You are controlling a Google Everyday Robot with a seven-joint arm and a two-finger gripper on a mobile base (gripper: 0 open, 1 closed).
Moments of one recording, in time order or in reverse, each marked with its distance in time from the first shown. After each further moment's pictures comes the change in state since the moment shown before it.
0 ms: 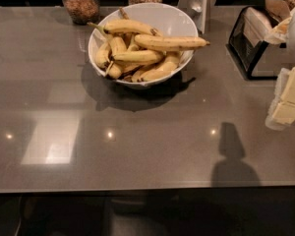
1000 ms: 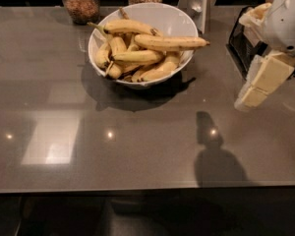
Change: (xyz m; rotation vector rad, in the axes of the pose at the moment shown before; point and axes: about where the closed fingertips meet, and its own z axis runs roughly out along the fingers) arm -0.049 -0.026 0.007 0.098 -0.216 -0.074
